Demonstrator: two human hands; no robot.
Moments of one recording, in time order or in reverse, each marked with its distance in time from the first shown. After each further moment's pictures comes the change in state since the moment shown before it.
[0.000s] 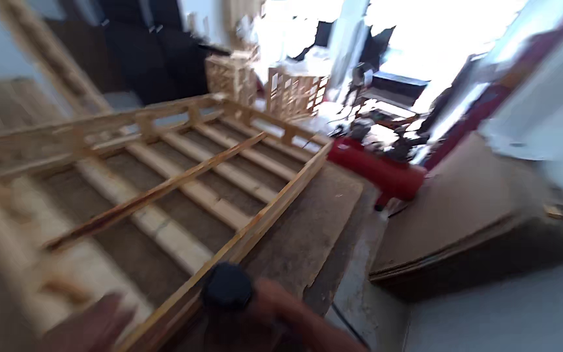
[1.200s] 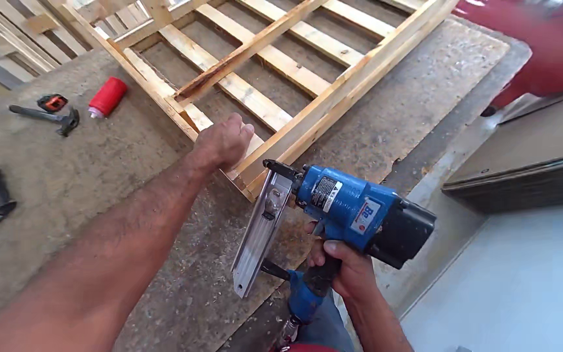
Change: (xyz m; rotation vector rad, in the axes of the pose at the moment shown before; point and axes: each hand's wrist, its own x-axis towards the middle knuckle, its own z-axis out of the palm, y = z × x) left_hand 0.001 -0.003 0.007 -0.014 0.083 0.027; right_hand -0.112 -0.063 0.287 1.856 0.281 -0.538
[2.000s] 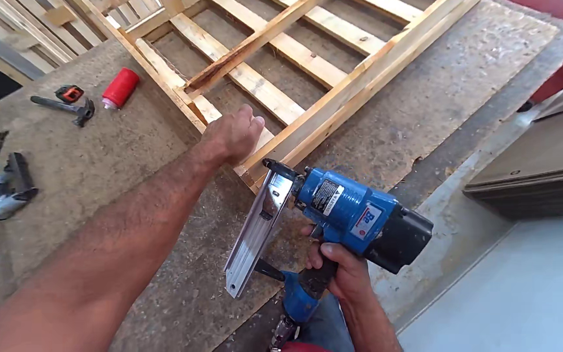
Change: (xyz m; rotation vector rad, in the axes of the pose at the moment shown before) left_hand 0.006 0.000 0.001 0.005 -0.007 -0.001; right_hand 0.010 0.026 -0.009 0.094 -0.048 0.069
